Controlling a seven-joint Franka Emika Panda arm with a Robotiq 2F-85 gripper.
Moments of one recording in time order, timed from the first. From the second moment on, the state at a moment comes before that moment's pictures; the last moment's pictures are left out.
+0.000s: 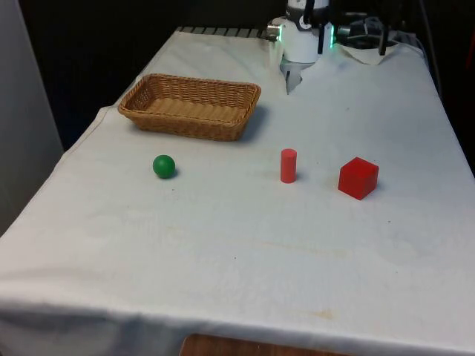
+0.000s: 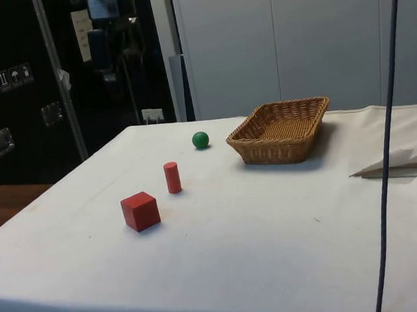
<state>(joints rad) 0.56 0.19 -0.45 -1.94 0.06 2.16 0.05</state>
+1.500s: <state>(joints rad) 0.56 0.37 -0.39 -1.97 0.14 2.41 0.10</state>
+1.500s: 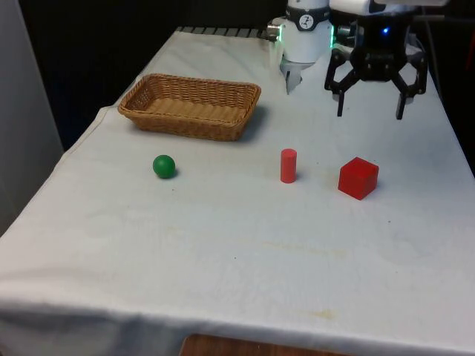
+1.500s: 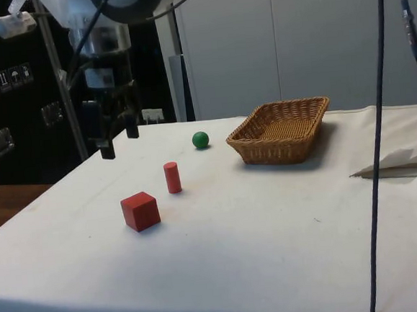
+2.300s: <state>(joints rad) 0.56 0.47 -0.35 -1.96 0.15 2.50 0.16</state>
